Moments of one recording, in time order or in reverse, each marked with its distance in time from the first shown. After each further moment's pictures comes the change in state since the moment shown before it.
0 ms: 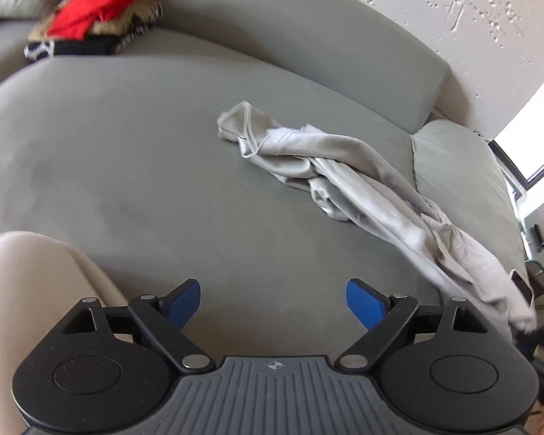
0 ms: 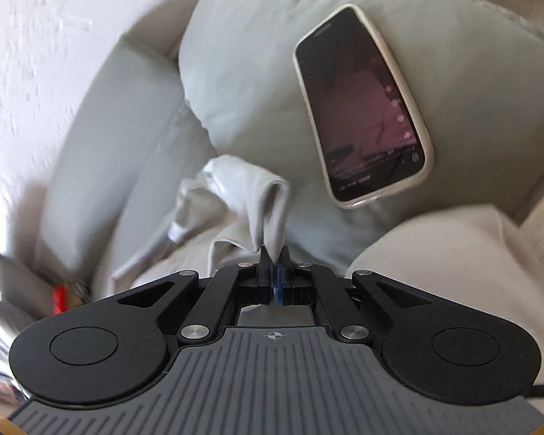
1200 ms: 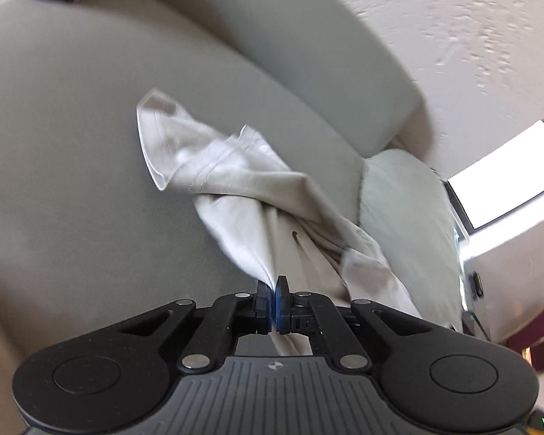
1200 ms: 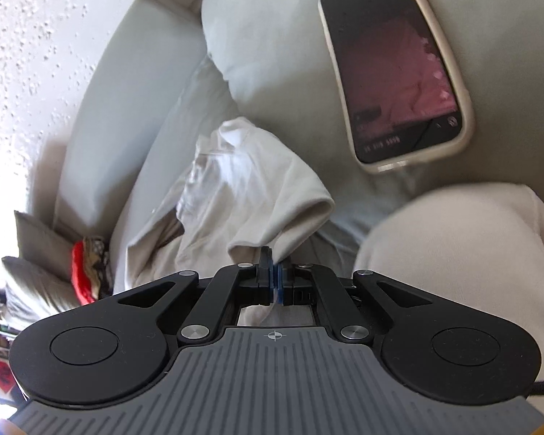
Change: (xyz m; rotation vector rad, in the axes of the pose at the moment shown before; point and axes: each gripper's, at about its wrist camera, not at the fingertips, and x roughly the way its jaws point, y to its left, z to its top) left arm 0.035 -0.022 0.022 -0.190 -0.001 -0.254; right arm 0.033 -0.019 0.000 -0.016 0.148 0.091
